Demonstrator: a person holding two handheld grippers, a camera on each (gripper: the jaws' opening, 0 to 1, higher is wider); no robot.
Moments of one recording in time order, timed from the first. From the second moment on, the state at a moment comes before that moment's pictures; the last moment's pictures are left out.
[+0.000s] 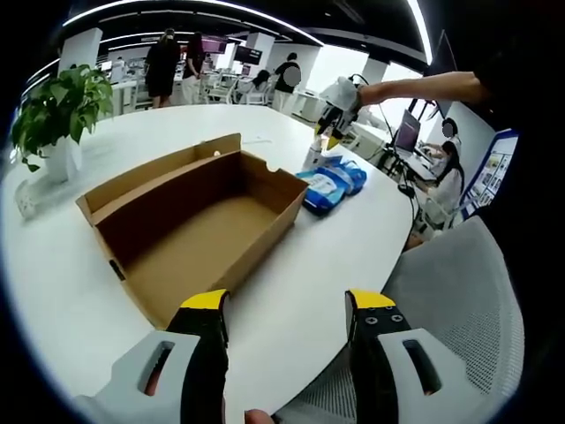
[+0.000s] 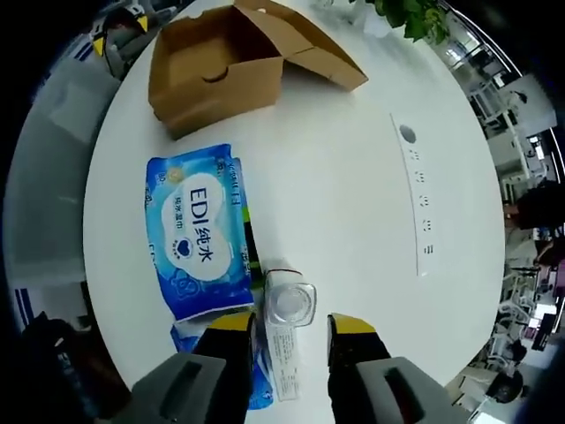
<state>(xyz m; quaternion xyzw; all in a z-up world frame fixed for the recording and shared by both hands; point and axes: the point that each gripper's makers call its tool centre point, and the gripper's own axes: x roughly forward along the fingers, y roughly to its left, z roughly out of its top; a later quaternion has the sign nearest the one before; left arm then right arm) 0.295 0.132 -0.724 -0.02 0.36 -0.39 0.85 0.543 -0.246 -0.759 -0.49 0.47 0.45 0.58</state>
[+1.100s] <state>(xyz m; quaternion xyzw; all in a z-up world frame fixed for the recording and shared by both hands) 0.338 0.203 -0.717 -0.03 0.33 -0.22 0.92 0.431 -0.259 -0.727 0.00 0.44 0.29 0.85</state>
